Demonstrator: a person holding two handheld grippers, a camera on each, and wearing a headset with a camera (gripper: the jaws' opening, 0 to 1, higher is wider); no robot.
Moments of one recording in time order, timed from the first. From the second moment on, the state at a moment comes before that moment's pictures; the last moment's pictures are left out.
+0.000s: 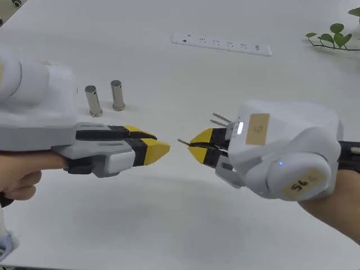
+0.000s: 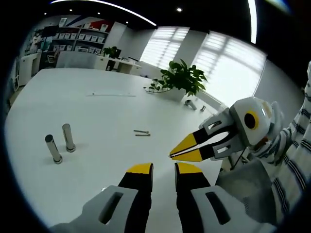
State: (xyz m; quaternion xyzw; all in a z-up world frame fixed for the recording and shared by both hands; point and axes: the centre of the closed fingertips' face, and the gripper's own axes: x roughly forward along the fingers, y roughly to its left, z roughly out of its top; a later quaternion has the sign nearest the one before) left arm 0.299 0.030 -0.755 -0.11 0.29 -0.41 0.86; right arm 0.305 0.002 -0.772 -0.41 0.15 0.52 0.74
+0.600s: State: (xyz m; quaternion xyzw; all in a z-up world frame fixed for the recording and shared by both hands) left arm 0.296 0.015 -0.758 -0.11 0.30 -0.43 0.84; right arm 0.299 0.015 -0.768 -0.41 0.14 0.52 0.73
